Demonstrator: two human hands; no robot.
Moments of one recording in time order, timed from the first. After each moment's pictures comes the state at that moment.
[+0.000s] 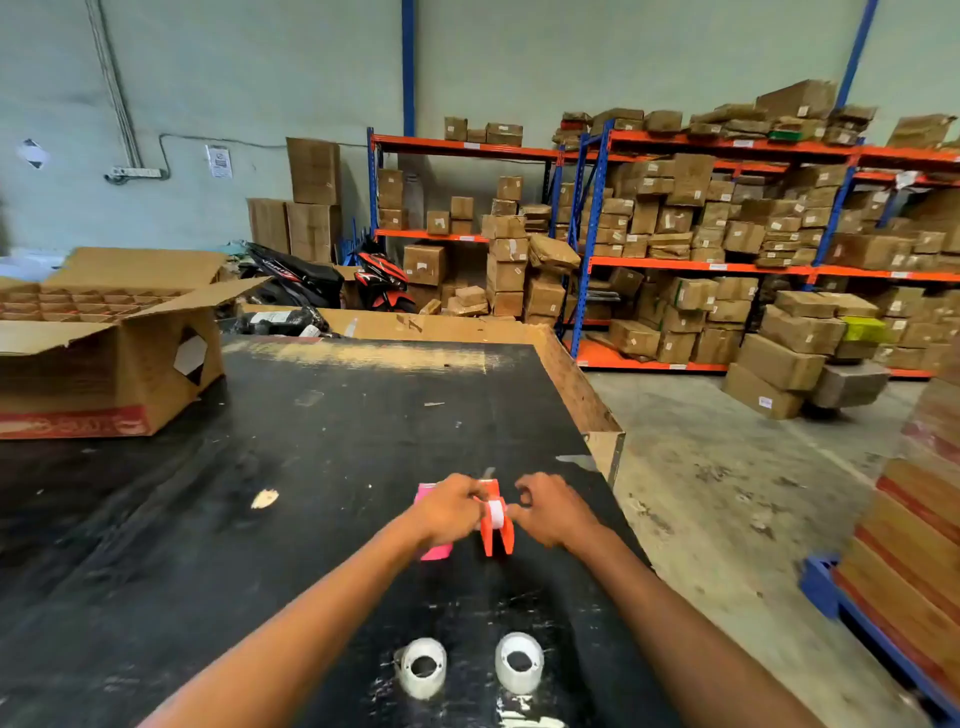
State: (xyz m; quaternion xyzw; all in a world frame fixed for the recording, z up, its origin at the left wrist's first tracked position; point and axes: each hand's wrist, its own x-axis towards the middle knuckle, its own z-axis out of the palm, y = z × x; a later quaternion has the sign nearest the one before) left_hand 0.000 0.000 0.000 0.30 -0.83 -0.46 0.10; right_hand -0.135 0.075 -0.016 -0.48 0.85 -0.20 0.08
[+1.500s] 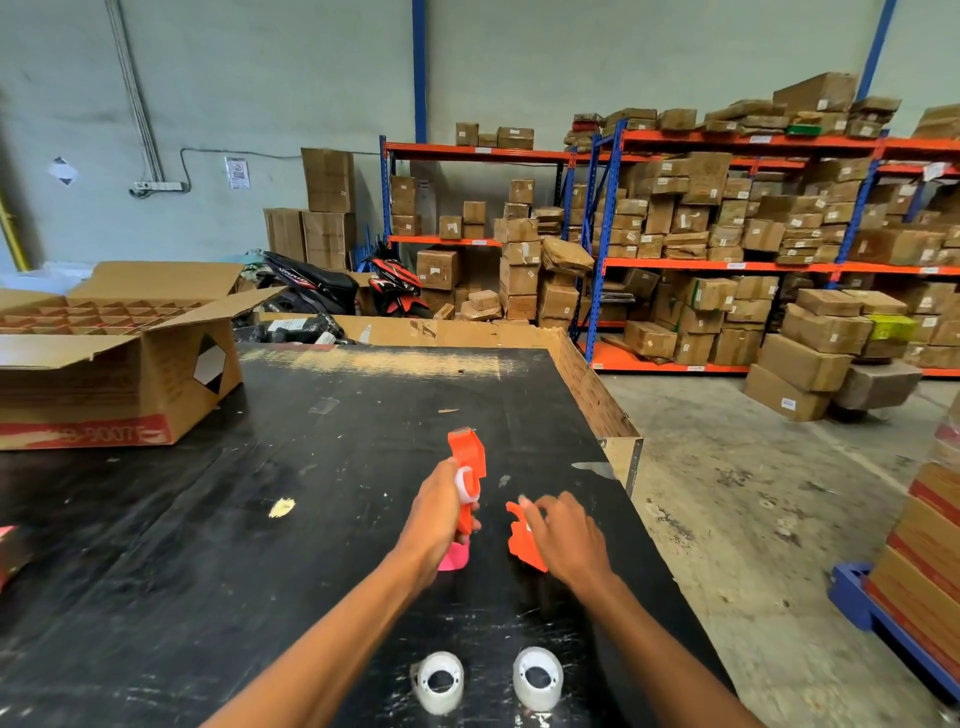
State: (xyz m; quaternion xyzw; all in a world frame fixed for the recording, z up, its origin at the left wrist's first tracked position) left_hand 0.028 0.013 0.016 0.37 -0.64 -0.60 0.30; right_hand -0.114 0.084 -0.037 -0.43 0.85 -0.29 0.02
